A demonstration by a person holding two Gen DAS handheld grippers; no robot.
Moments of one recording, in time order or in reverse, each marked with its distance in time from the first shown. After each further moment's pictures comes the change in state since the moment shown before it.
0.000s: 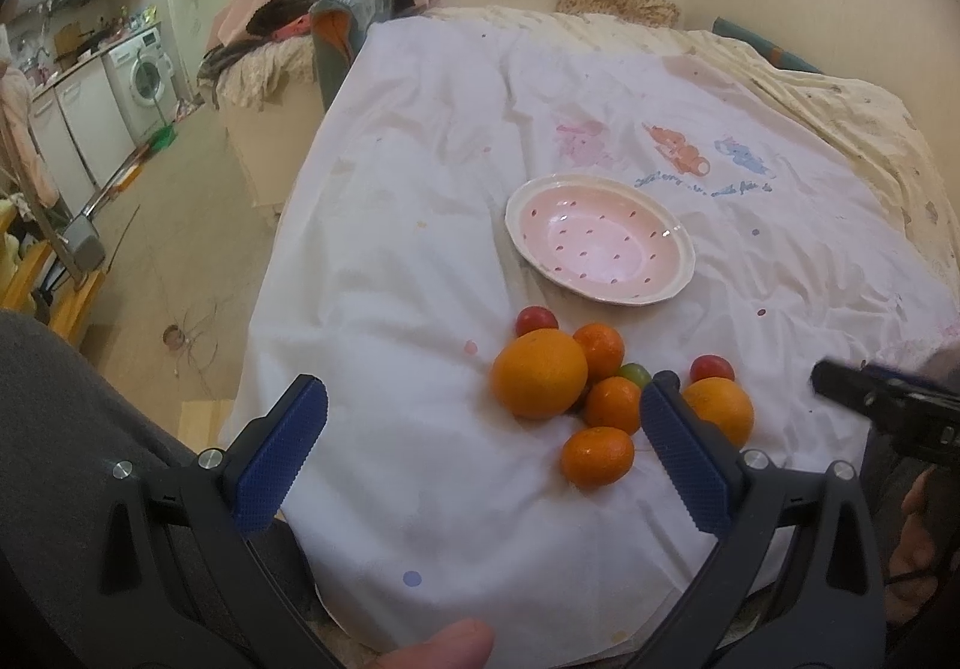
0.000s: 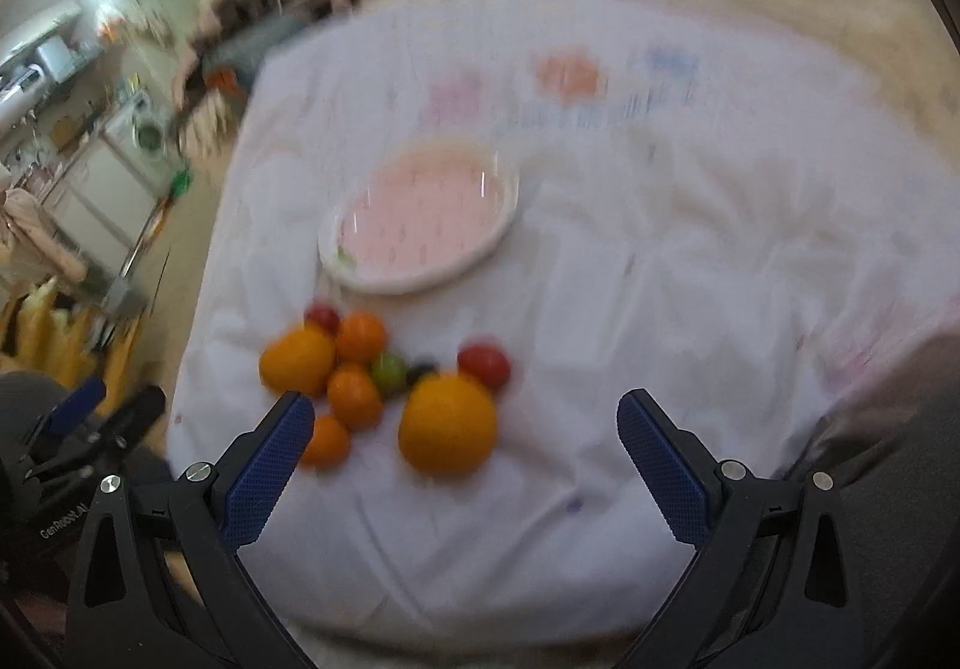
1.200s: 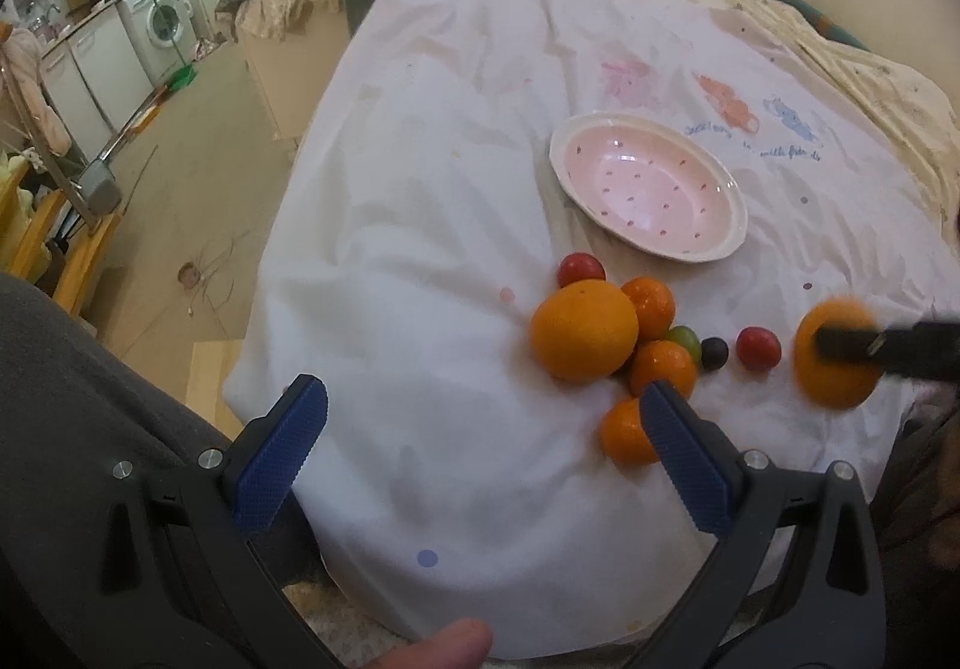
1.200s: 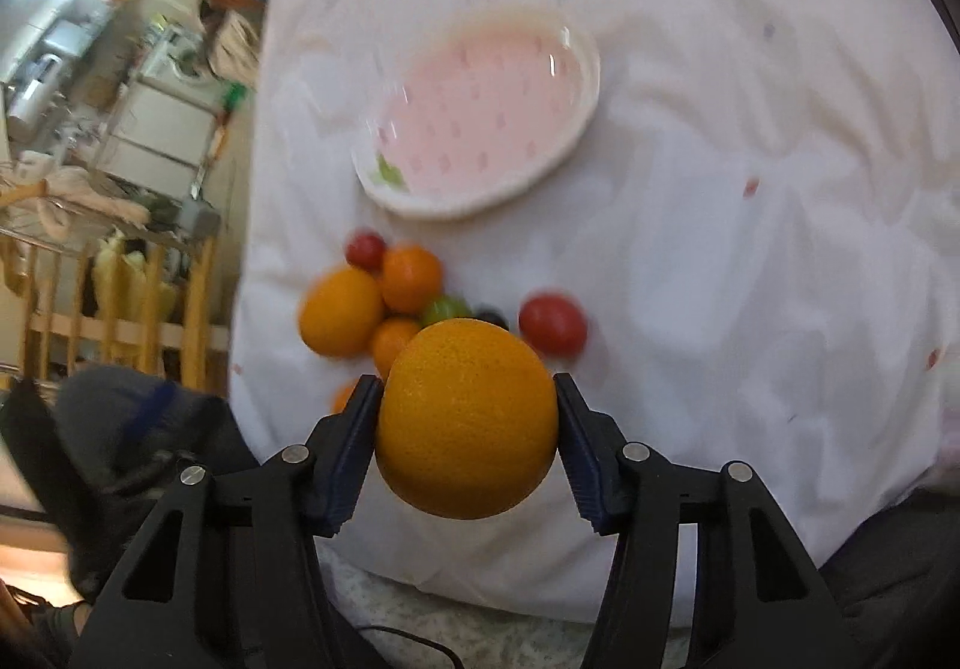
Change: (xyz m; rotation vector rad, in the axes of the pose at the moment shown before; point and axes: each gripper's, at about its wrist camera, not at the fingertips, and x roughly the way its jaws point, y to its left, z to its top) left arm 0.033 0.009 0.000 -0.051 0.164 0.053; right arm 0.037 -0.028 0.044 0.036 0.267 0.220
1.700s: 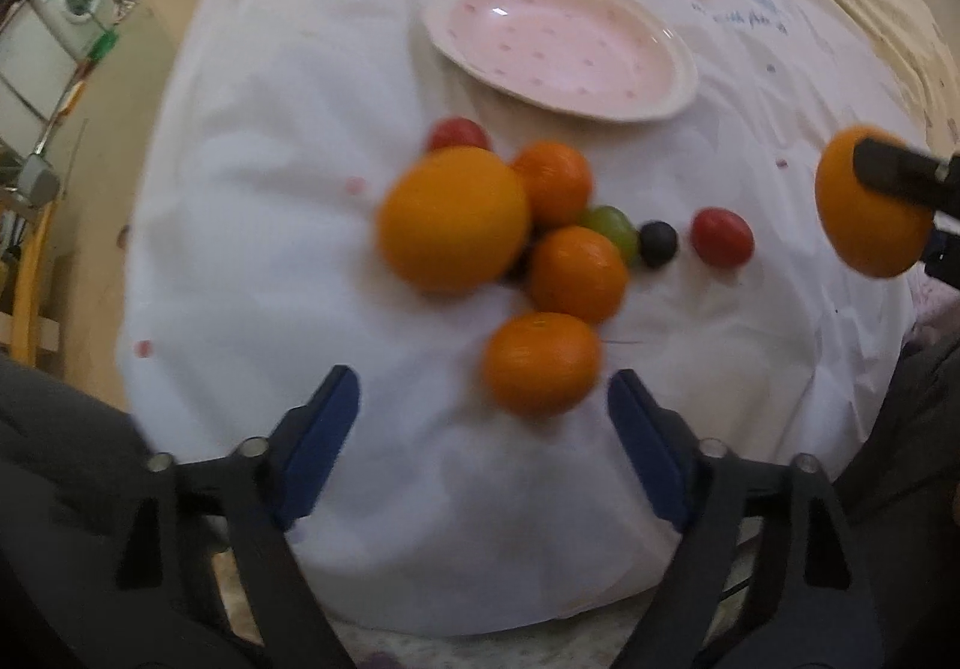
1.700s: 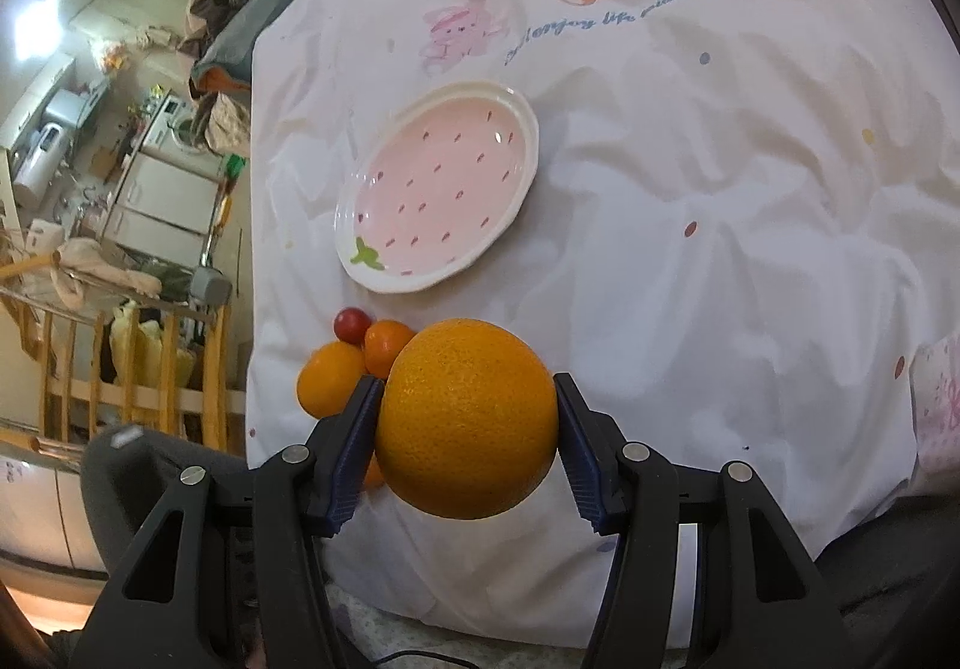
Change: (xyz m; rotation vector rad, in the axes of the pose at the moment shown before) left arm 0.061 -0.066 -0.016 0.114 0.273 -0.096; right arm -0.010 -0.022 0.010 0.104 -0.101 0.035
